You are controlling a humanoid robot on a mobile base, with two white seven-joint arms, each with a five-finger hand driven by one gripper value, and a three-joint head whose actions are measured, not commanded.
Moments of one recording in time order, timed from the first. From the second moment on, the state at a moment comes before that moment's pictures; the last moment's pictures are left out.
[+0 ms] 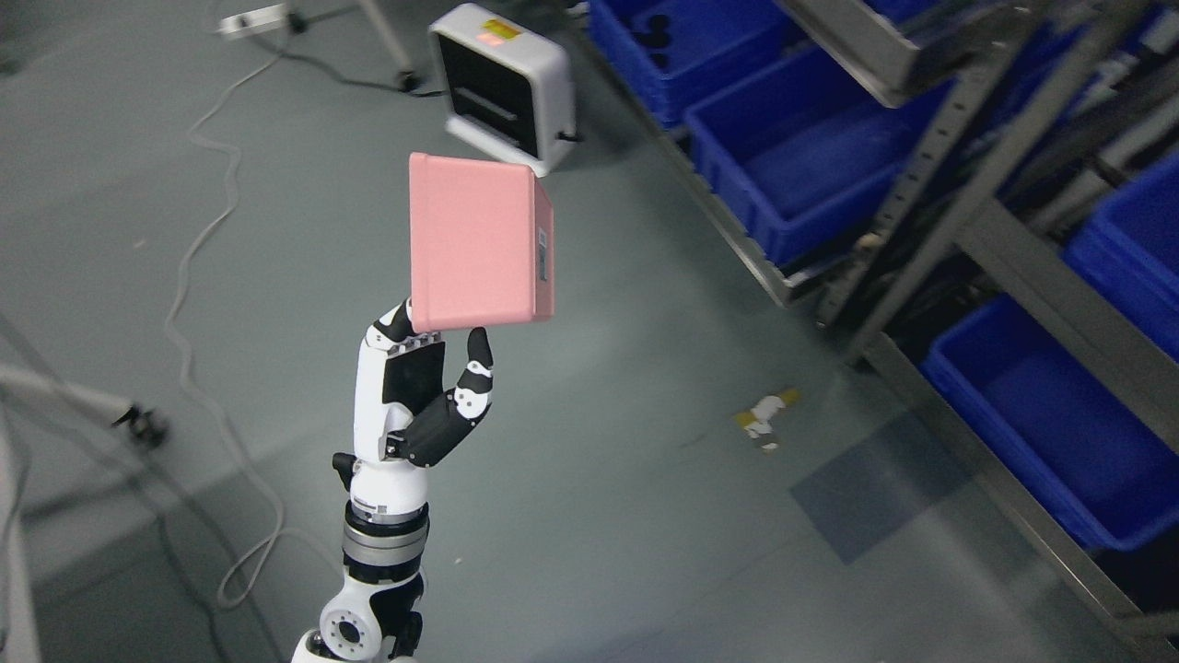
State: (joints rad) left arm -0.02 0.00 -0.24 -1.66 0.25 -0.78 -0.25; right arm 0.00 0.00 0.00 0.00 0.00 -0.06 -0.02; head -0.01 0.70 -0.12
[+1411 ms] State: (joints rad) left arm -0.24 0.00 -0.23 -1.24 0.22 -0.64 -0.35; right arm 0.00 0.00 0.00 0.00 0.00 -0.06 -0.01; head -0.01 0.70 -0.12
